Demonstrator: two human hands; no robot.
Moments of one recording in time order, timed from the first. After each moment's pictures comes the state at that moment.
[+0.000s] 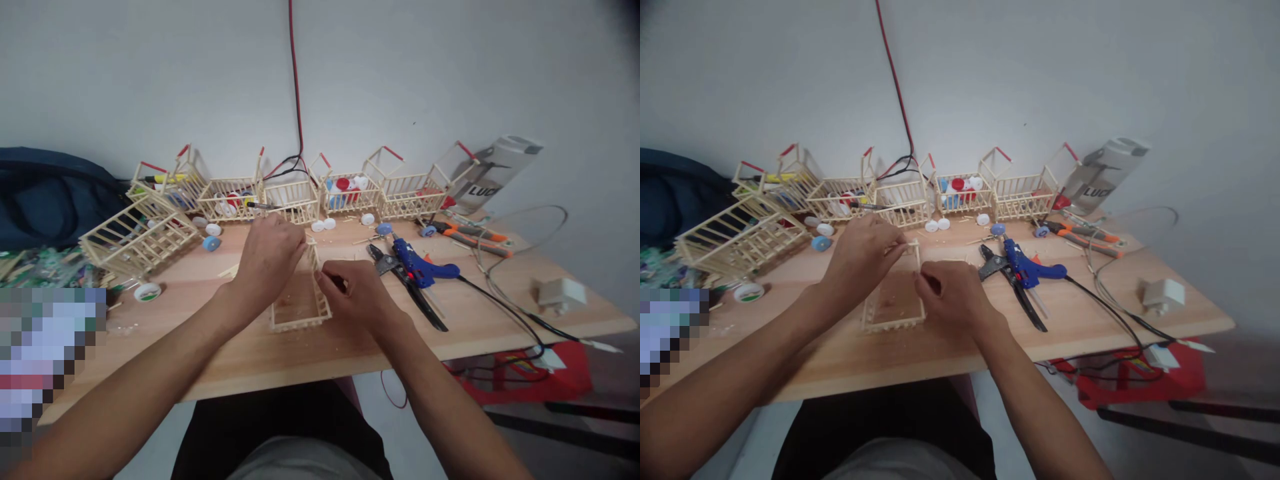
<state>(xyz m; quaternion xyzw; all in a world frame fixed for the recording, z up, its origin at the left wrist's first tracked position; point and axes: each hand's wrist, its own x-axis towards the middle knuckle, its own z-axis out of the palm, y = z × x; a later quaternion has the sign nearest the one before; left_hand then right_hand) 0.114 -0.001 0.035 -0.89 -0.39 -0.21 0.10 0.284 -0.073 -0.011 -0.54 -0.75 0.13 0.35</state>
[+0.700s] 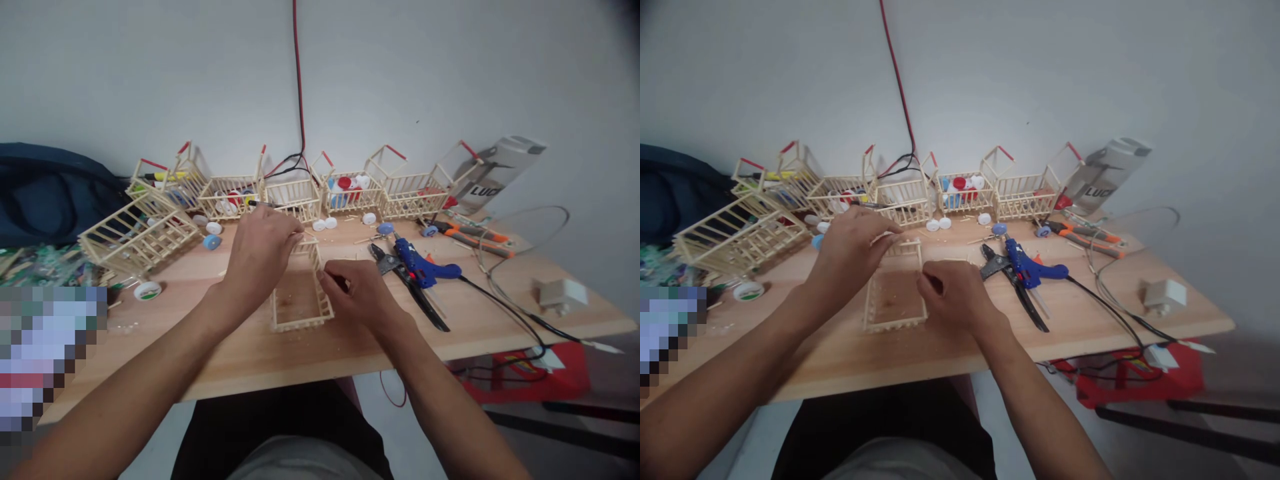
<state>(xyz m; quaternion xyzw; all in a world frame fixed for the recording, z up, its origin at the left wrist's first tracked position) 0.104 0.000 0.040 -0.88 -0.39 -0.29 0.05 0.283 -0.072 -0.011 -0.54 -0.76 0.13 0.35</state>
